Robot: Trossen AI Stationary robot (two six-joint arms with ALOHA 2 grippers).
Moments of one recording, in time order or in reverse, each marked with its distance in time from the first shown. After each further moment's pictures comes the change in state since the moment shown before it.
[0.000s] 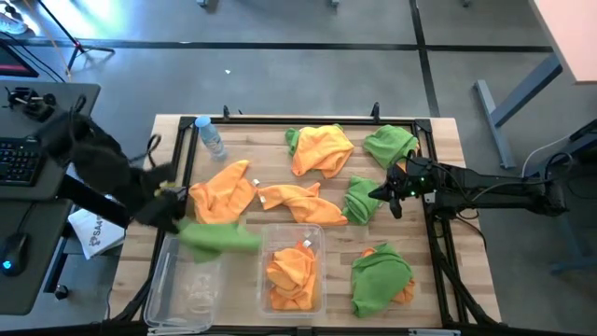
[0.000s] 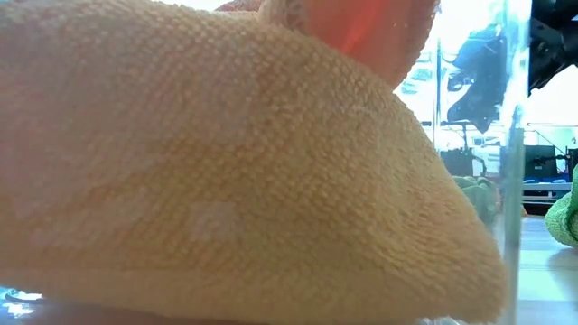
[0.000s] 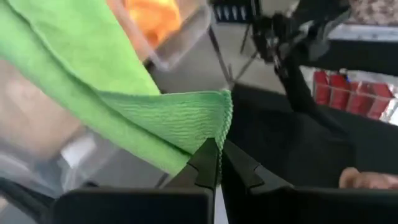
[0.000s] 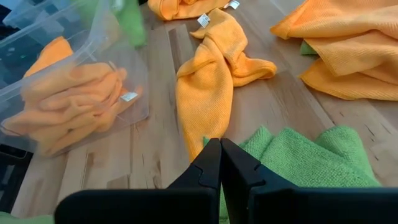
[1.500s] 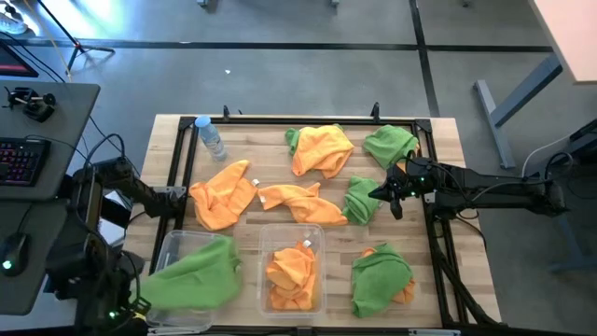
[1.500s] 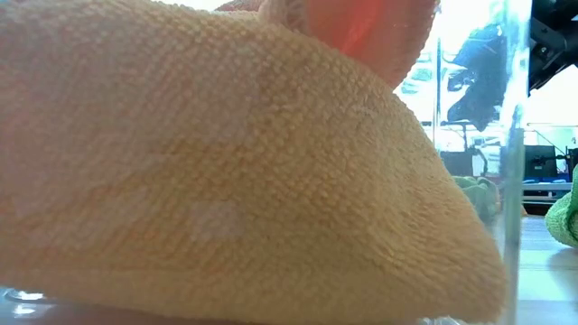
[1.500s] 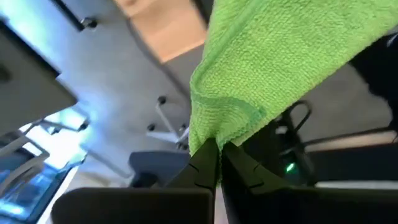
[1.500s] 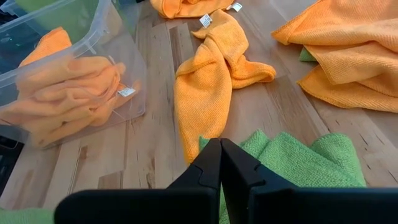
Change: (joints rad) left arm -0.602 0.185 -0.381 -0.014 0.383 -0.732; right arm 0.000 0.001 0.000 0.001 0.004 -0.061
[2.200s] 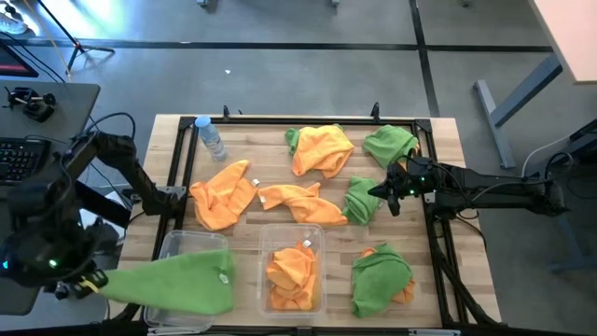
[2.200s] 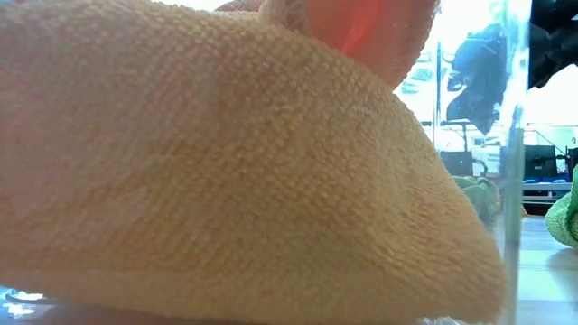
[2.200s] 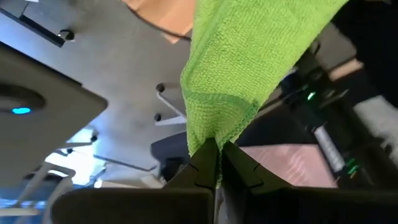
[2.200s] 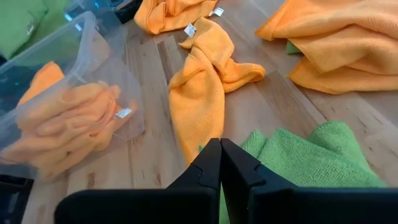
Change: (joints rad) left arm -0.199 -0.256 0.000 0.000 -0.104 0.032; right arm 0.000 0.000 0.000 0.015 0.043 0.172
